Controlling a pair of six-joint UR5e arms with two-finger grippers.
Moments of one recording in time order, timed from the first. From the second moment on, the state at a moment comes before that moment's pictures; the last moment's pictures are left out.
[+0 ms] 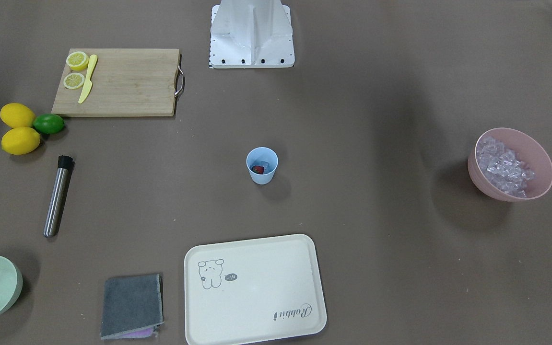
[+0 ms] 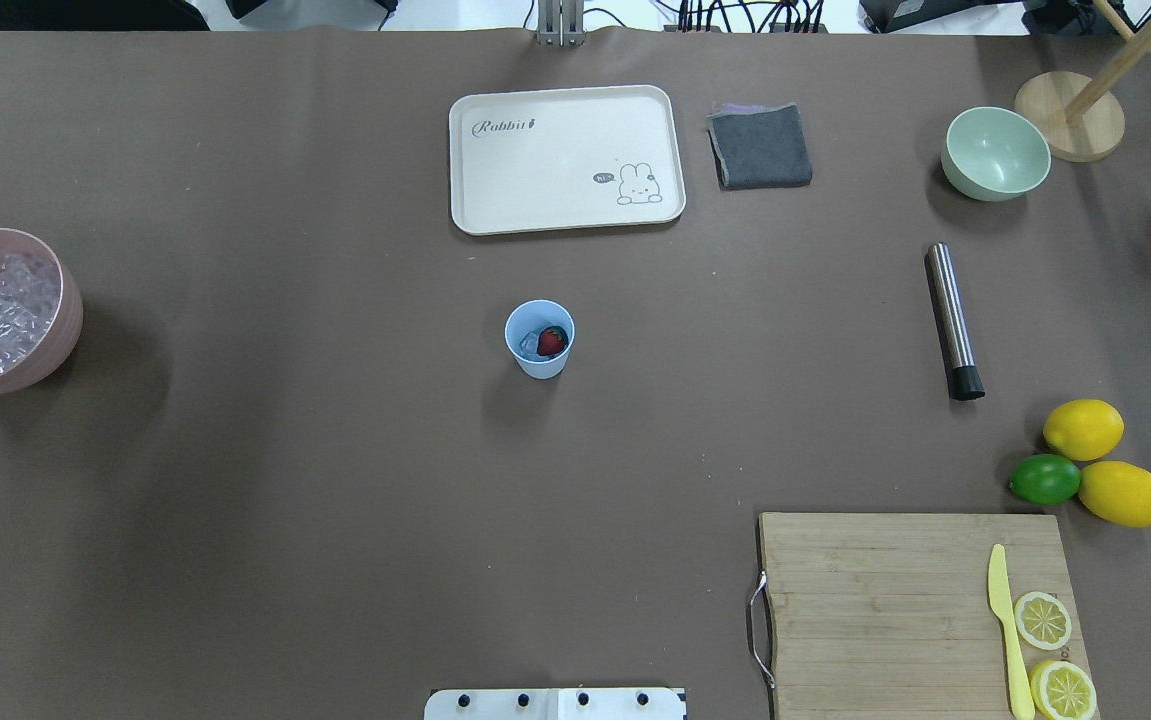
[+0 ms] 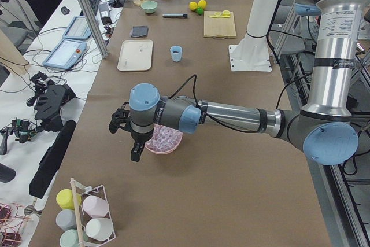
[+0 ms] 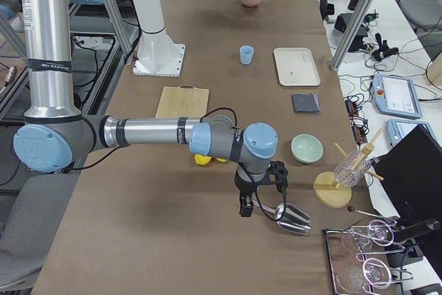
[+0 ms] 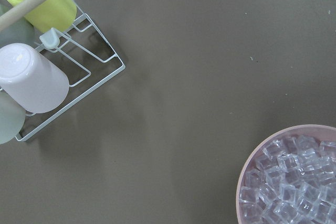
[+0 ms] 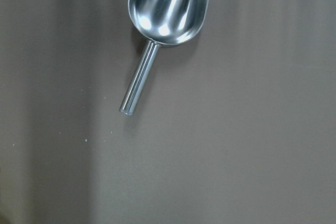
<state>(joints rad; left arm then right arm) -1.58 -1.62 -1.65 -1.73 -2.30 -0.03 1.62 -1.58 1.65 -1.76 2.23 -0.17</state>
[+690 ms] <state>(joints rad) -1.58 -1.60 -1.65 -1.73 -2.30 -0.03 1.62 -1.58 1.65 -1.76 2.23 -0.17</state>
